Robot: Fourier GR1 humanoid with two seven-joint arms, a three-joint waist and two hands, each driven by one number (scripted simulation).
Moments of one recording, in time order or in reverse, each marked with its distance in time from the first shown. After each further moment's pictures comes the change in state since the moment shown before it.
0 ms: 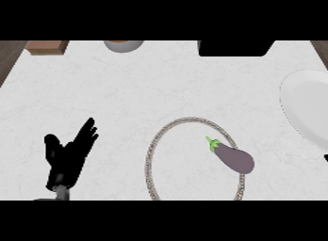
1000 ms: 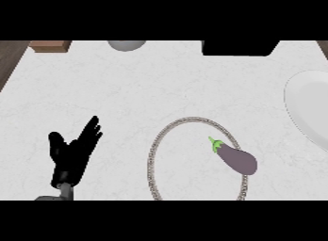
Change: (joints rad) left arm -0.019 -0.001 -0.029 0.005 0.020 0.020 0.003; right arm -0.520 -0.305 -0.140 0.578 0.172 -0.315 0.064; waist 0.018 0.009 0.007
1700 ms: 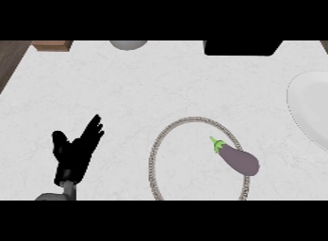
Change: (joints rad) left arm -0.019 -0.004 -0.005 0.030 -0.003 0.002 -0.023; right arm -0.108 -0.086 0.277 0.205 0.523 -0.052 0.682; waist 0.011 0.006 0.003
